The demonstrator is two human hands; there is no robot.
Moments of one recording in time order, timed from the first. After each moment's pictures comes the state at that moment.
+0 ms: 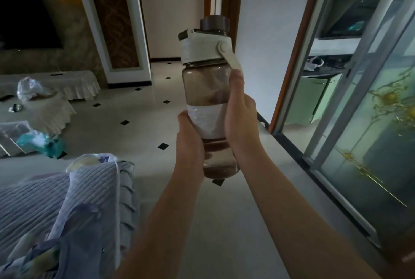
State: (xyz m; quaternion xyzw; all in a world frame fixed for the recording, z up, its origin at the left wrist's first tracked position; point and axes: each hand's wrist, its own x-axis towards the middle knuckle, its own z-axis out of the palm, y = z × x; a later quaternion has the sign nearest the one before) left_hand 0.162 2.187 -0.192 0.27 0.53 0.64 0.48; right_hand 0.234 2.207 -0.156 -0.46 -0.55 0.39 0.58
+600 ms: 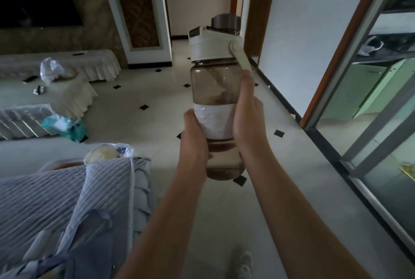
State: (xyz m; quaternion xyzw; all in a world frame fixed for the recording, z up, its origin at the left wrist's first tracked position) left_hand 0.078 2.370 -0.225 0.23 0.61 0.60 0.46; right_hand 0.154 2.413 -0.201 -0.42 -0.55 0.46 0.55
